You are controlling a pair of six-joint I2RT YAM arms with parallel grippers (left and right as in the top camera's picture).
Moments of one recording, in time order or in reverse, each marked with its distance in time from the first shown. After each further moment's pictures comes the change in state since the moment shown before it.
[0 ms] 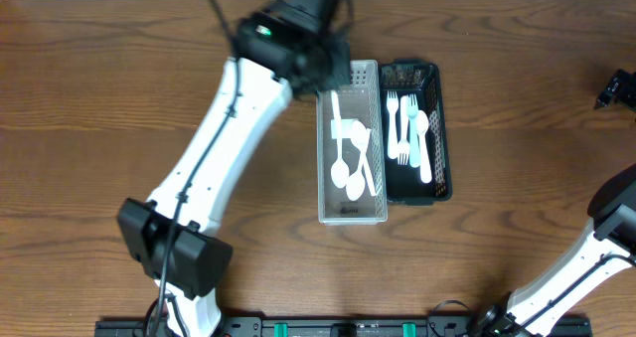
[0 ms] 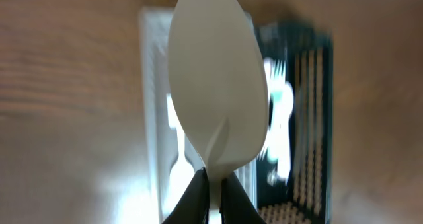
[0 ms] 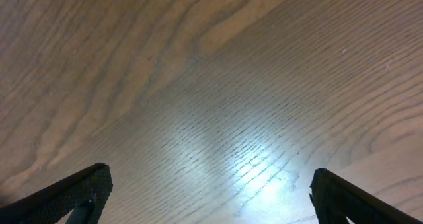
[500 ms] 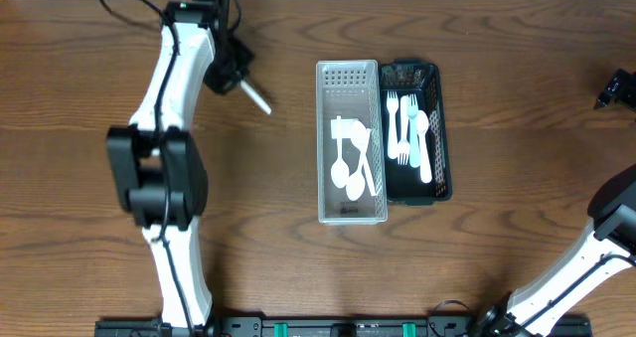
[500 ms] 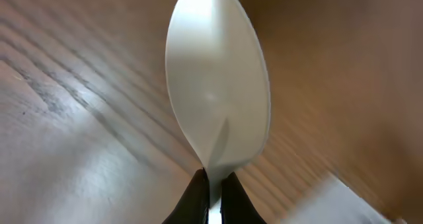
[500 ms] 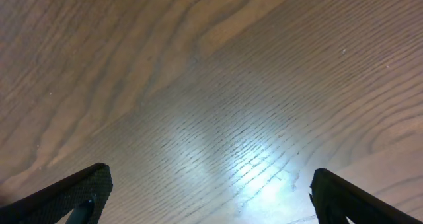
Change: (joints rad) left arm 0.425 0.277 -0.003 0.064 0.000 -0.270; right arm 0.000 0.000 0.000 0.000 0.000 0.000
